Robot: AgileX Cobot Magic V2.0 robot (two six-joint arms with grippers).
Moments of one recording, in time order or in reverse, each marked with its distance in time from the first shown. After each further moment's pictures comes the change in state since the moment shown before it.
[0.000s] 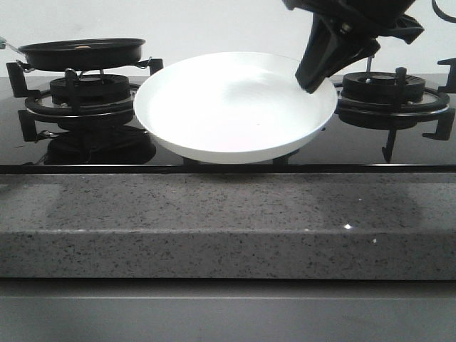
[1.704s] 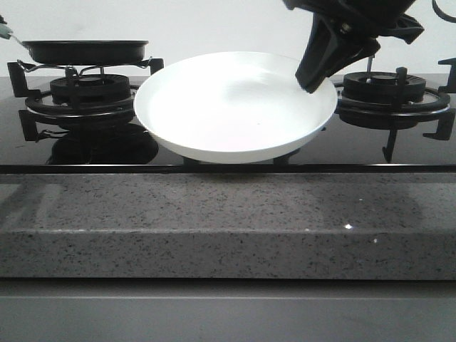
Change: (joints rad) left arm 0.184 0.668 -0.599 -0.304 0.415 0.179; right arm 0.000 0.000 0.000 0.002 0.000 0.000
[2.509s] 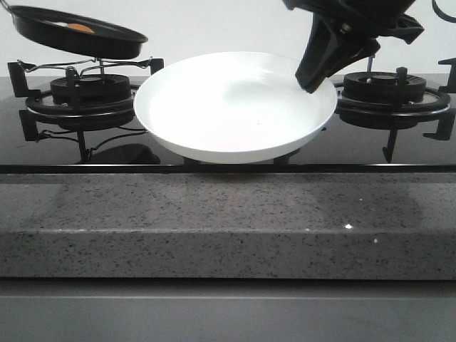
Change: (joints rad) left arm 0.096 -0.095 0.010 -0.204 0.225 0.238; right arm 0.000 0.000 0.000 0.000 0.000 0.000
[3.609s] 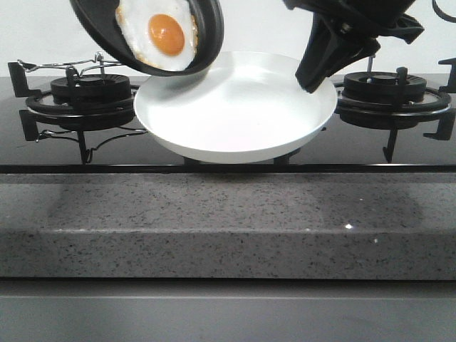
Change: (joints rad) left arm -0.563 -0.307 0.002 0.505 -0.220 0.222; right arm 0.000 0.000 0.000 0.000 0.000 0.000
